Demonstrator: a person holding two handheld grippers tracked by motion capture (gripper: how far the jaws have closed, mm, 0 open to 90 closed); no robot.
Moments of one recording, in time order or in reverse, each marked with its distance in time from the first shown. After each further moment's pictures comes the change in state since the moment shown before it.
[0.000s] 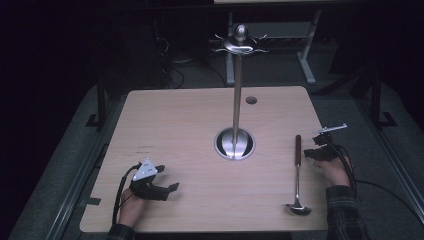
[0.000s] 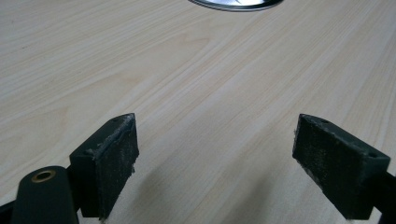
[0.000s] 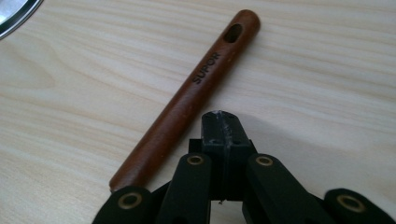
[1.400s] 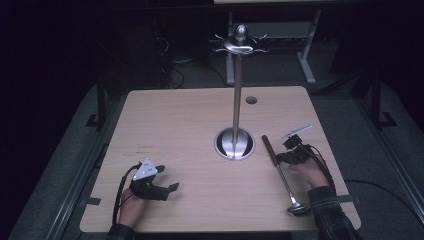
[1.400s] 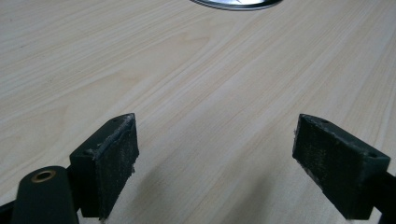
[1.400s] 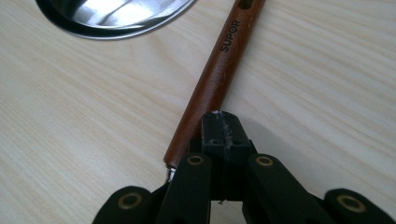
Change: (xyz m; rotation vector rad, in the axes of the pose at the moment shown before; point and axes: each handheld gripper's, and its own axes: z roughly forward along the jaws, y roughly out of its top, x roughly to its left) left arm 0.001 0.000 0.000 0.002 -0.001 0.002; right arm 0.078 0.017 0.017 0.047 0.148 -0.234
